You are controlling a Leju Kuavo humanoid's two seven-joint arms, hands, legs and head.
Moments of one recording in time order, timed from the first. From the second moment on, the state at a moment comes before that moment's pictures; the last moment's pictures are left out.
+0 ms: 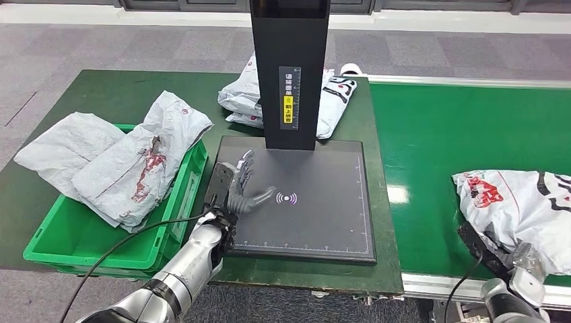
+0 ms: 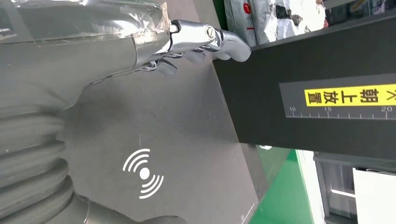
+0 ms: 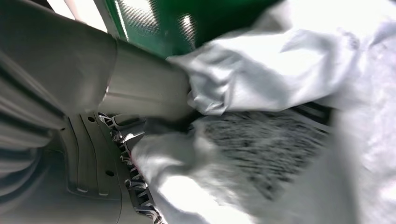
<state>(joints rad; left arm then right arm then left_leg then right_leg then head) -0.57 -0.25 -0.32 -0.54 0.12 0.16 -0.54 -0.48 -0.30 -0.66 -0.29 1.53 -0.38 0.07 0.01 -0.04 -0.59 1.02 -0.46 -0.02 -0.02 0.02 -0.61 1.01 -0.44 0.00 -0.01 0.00</state>
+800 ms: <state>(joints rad) -0.54 -0.22 -0.31 -0.60 0.05 0.34 -0.62 -0.39 -0.10 -0.42 -0.68 0.72 -0.54 -0.56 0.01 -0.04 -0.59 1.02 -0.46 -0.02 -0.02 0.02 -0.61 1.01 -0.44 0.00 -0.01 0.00</state>
